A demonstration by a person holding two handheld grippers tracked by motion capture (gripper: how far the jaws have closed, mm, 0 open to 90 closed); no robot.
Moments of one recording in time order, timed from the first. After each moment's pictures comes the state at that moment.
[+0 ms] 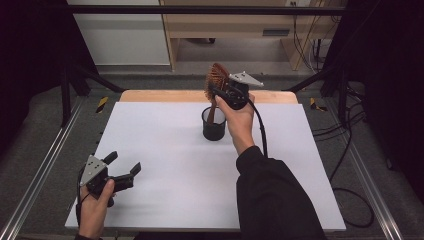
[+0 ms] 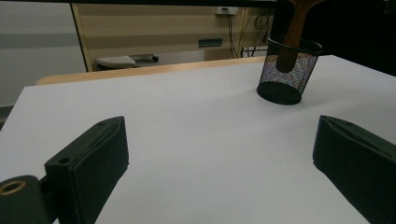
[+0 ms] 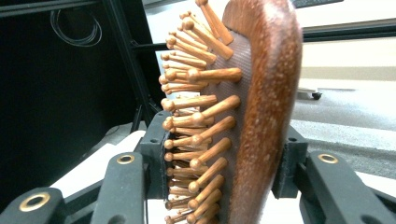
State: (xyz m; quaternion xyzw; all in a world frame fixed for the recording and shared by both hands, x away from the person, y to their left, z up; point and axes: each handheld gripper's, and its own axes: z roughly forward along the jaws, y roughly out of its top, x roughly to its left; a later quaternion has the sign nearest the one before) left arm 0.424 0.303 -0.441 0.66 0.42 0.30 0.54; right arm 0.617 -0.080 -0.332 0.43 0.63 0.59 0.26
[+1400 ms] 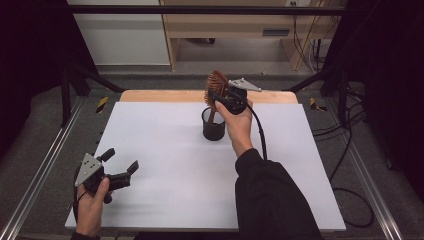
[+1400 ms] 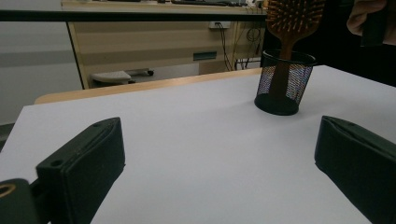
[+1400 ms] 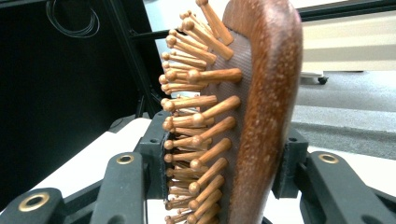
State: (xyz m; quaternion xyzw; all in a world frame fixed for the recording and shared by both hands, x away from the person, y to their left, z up) left arm 0.428 0.312 -0.440 0.66 0.40 0.31 0.56; right arm 0.625 -0.080 -0.358 0.45 0.64 0.58 0.24
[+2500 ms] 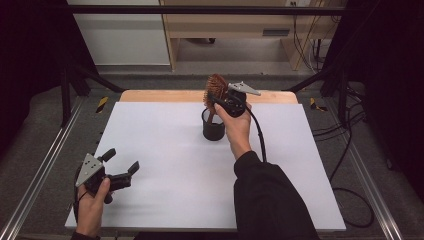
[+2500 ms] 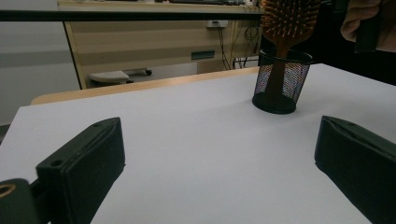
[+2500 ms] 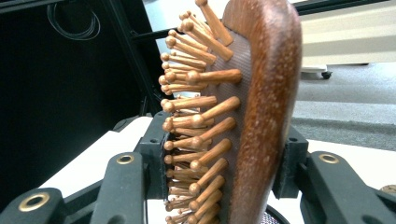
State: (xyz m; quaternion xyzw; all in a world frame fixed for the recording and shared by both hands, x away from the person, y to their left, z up) left arm 0.428 0.310 -0.440 0.66 0.39 0.31 0.56; right arm 0.624 -0.078 -0.369 0.46 0.63 0.59 0.22
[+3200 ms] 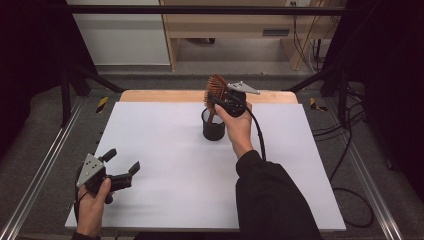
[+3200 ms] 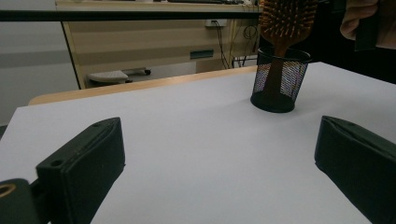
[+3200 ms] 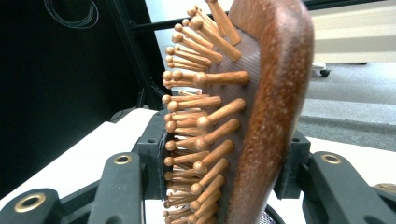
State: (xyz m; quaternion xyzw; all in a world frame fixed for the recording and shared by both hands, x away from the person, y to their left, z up) left arm 0.428 0.309 -0.440 0.67 0.39 0.31 0.55; right arm 0.625 -0.080 -0.369 0.45 0.65 0.57 0.23
